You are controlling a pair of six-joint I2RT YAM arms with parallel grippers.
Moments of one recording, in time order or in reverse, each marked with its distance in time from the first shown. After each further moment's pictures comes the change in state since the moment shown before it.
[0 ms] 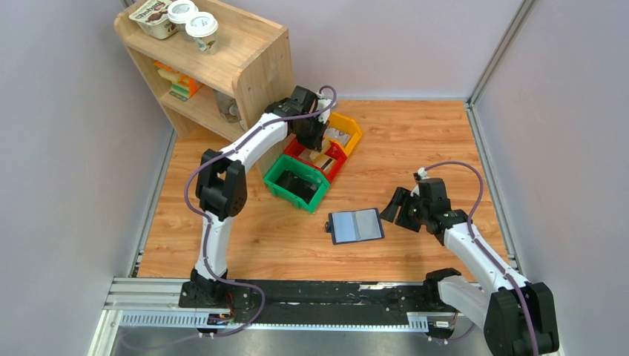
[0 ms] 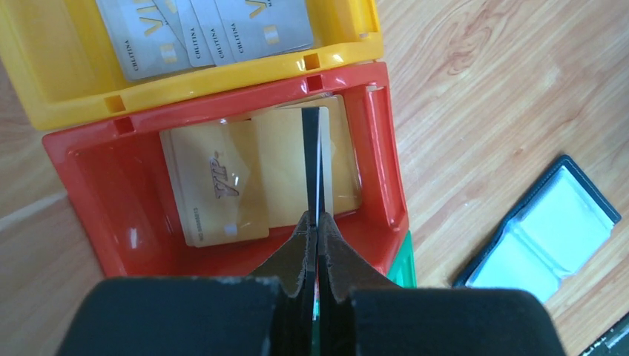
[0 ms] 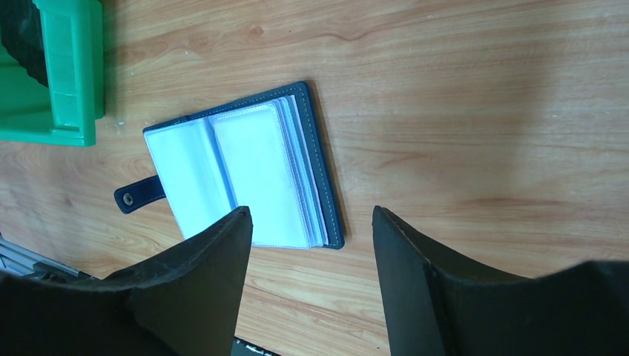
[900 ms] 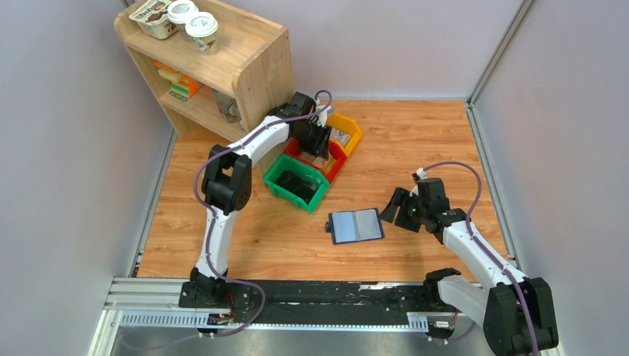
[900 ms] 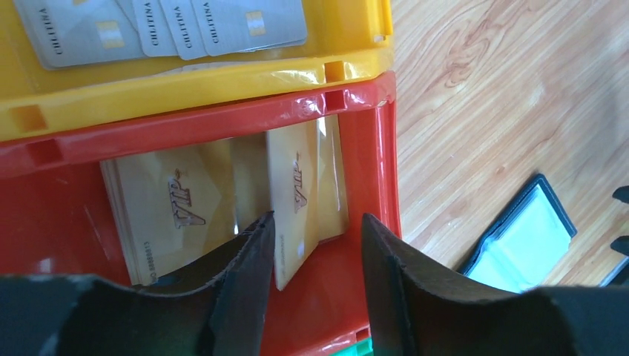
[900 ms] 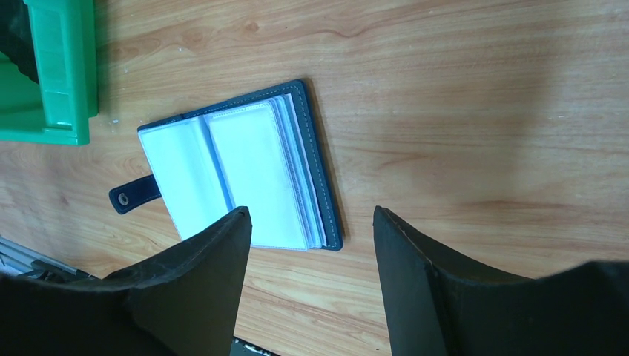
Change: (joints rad) left arm 0.039 0.114 -0.008 0.059 0.132 -0.111; right arm 0.000 0.027 0.000 0.003 0.001 -0.003
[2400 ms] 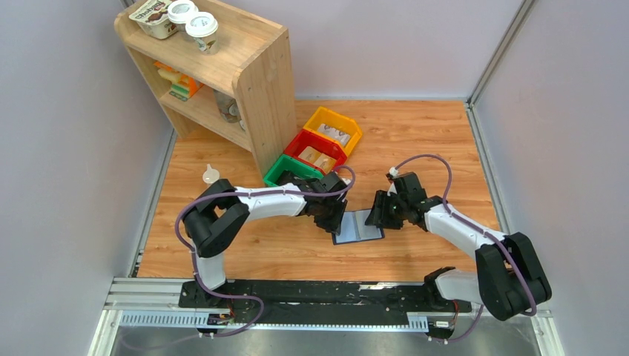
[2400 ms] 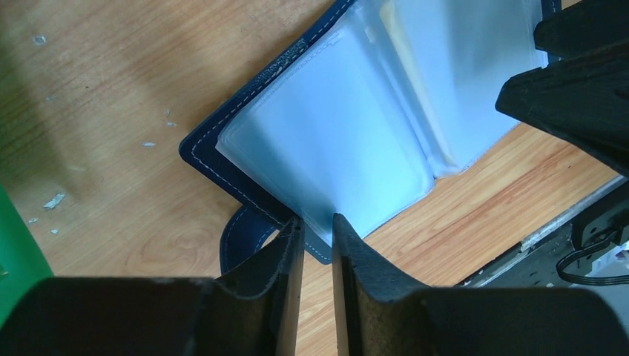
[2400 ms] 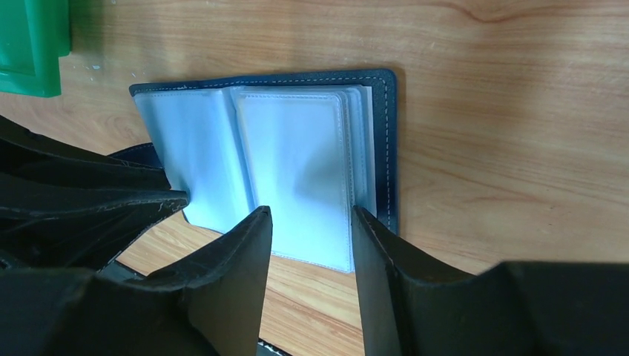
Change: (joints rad) left arm -0.482 -0.420 -0.804 0.308 -0.275 -0.530; right arm 0.170 0.249 0.080 0.070 -0.027 -0.020
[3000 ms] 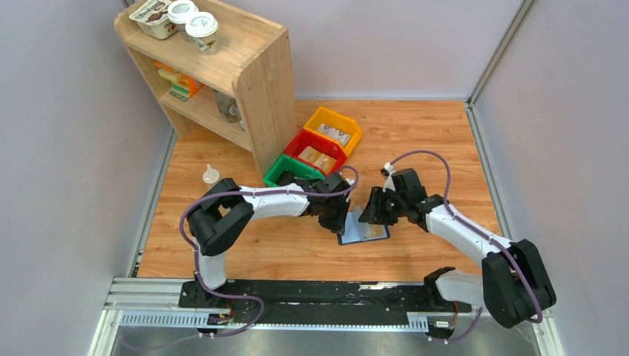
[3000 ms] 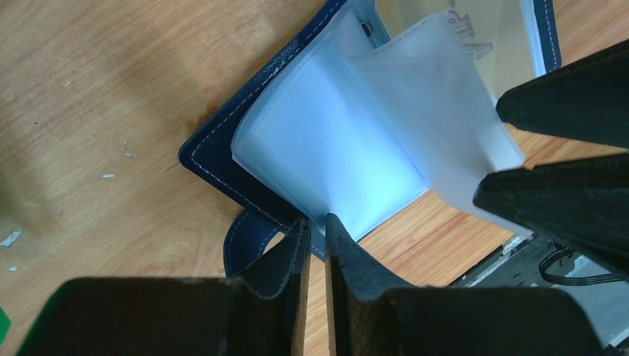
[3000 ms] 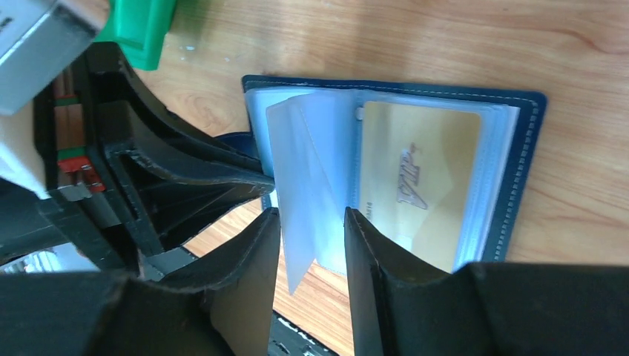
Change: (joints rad) left arm -0.010 0.035 0.021 0.045 0.035 -0.006; right arm 0.037 -0.046 0.036 0.005 -0.085 0.002
